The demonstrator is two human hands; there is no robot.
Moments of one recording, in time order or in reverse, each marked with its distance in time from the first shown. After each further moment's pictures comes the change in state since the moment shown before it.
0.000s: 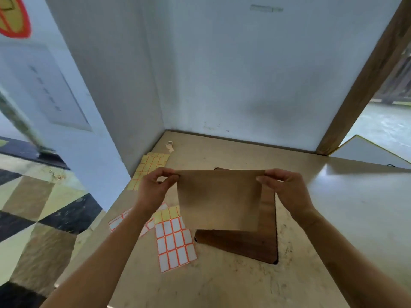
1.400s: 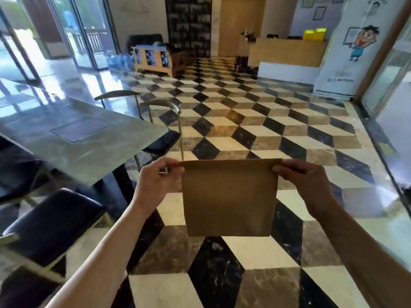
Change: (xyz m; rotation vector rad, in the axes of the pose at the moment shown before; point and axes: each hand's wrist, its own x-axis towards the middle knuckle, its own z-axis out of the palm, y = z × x) left_hand -0.729 0.036 -0.508 0.472 1.570 -0.324; right_hand -0.529 -0.402 0.556 0.584 -1.619 -0.601
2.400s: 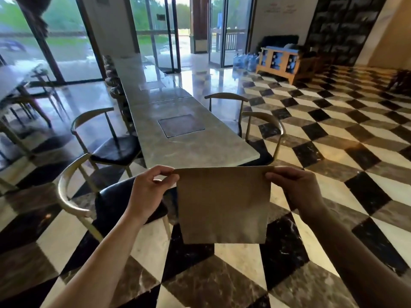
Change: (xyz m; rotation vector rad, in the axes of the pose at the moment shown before) left_hand 0.165 -0.143 -0.130 0.302 0.584 -0.248; right_hand 0.332 0.085 0.299 0.187 -0.606 -0.098
